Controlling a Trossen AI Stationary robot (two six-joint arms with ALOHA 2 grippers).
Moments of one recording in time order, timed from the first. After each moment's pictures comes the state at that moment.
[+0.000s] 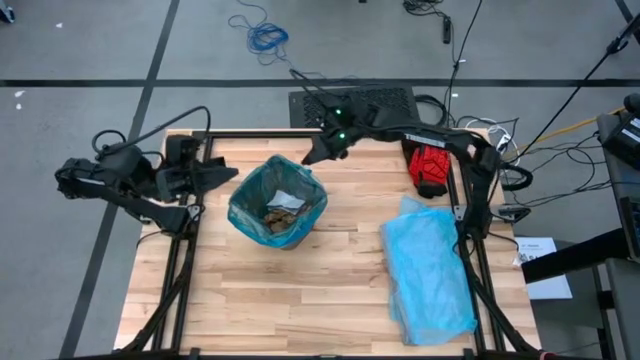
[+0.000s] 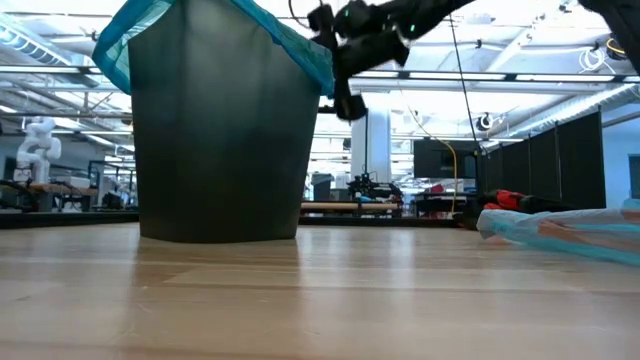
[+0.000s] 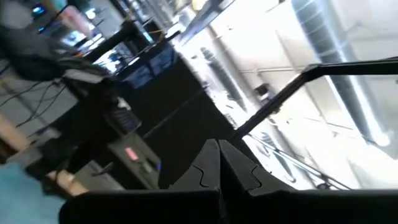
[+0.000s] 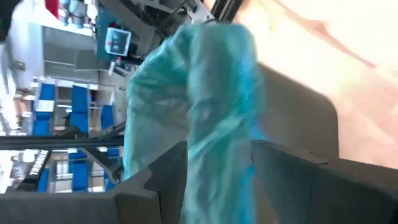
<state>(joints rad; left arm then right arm) -0.24 0.75 1.04 0.09 -0.18 -0.83 -0.47 1.90 1.67 -0.42 -0.74 0.83</state>
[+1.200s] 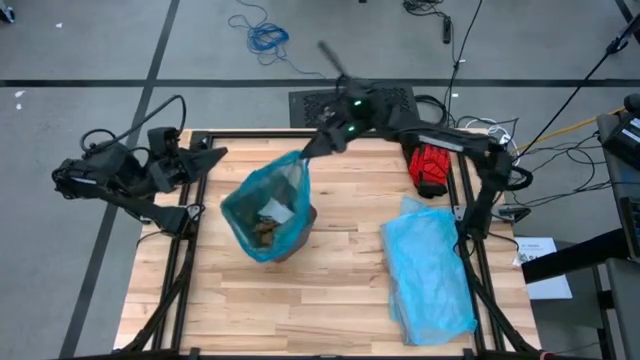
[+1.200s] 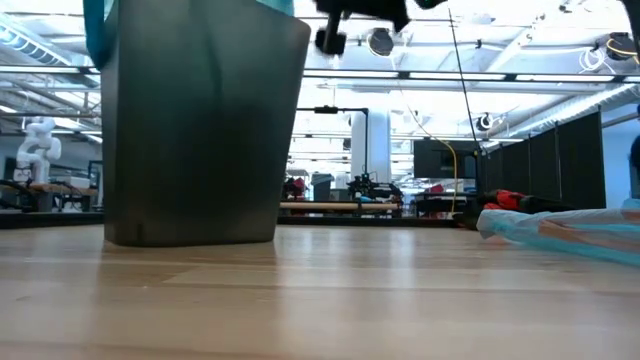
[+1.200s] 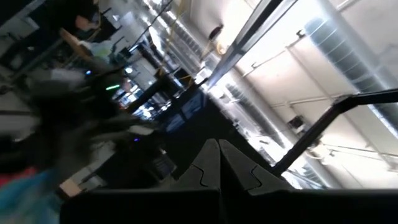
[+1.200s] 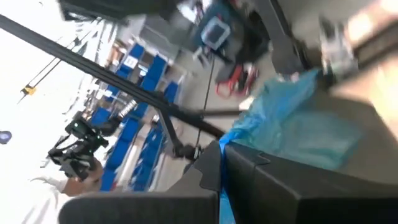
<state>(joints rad) -0.26 0.72 1.04 0.07 -0.42 -0.69 -0.42 1.78 1.68 -0.08 -0.94 0.81</state>
